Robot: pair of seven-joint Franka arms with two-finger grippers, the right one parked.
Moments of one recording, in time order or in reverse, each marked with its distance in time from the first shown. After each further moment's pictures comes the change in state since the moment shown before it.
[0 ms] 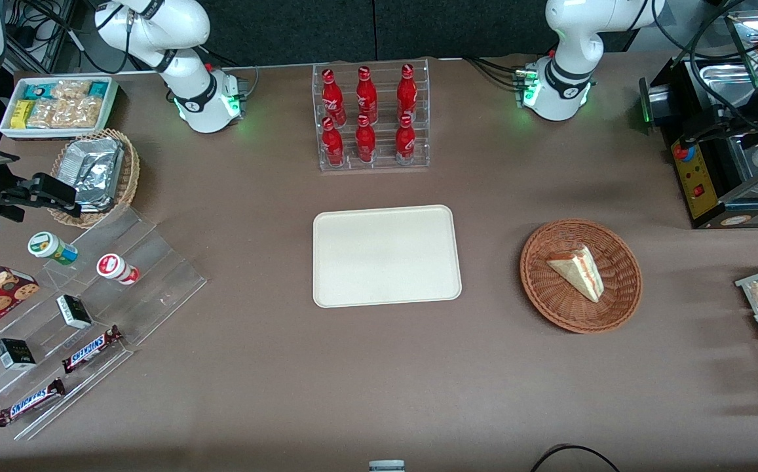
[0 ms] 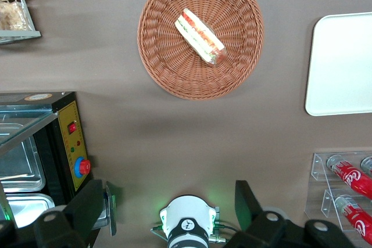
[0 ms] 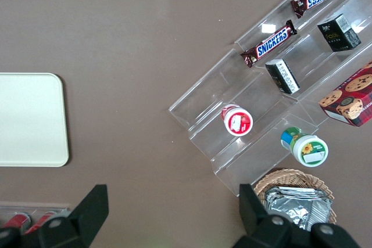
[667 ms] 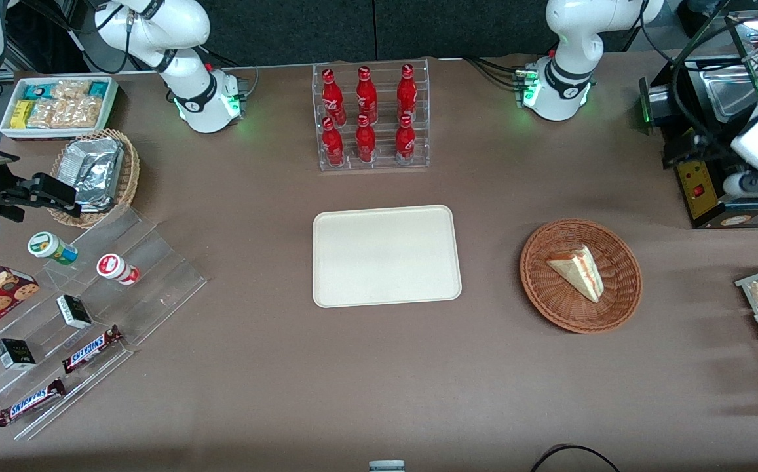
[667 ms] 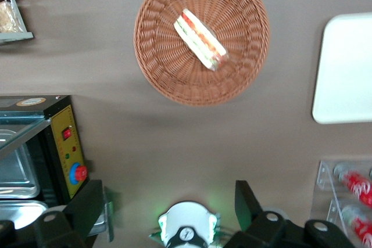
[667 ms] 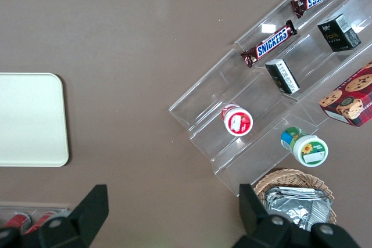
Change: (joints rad) arm 0.073 0.055 -0.097 -0.060 0.013 0.097 -0.065
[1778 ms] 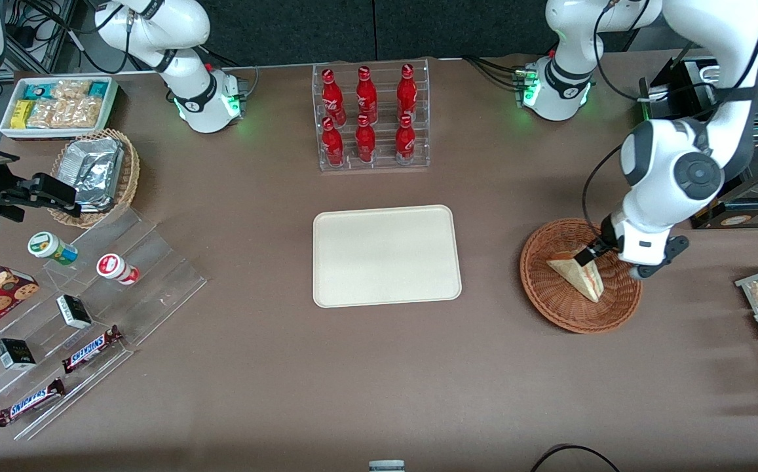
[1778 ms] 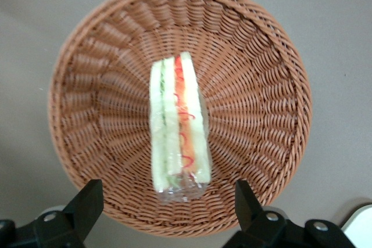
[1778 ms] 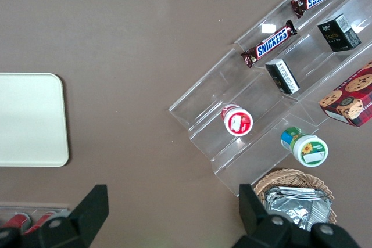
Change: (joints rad) arm -0.070 0.140 -0.025 -0.582 -0.001 0.903 -0.677
